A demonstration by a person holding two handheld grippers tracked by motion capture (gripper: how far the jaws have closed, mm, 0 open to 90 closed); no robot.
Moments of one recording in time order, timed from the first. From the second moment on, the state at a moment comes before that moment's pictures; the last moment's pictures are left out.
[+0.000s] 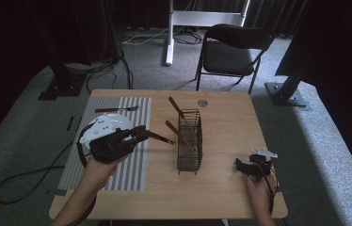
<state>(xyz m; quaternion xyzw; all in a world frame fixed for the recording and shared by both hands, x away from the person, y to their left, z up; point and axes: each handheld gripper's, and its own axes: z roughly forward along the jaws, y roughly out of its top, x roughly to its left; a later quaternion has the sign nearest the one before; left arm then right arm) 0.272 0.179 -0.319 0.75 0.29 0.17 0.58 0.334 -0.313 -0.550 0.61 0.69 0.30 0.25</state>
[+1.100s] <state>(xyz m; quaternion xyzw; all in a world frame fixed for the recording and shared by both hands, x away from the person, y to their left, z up) 0.270 0.277 -0.409 0.74 0.41 0.13 0.51 0.334 -0.313 -0.550 0.61 0.69 0.30 0.25</state>
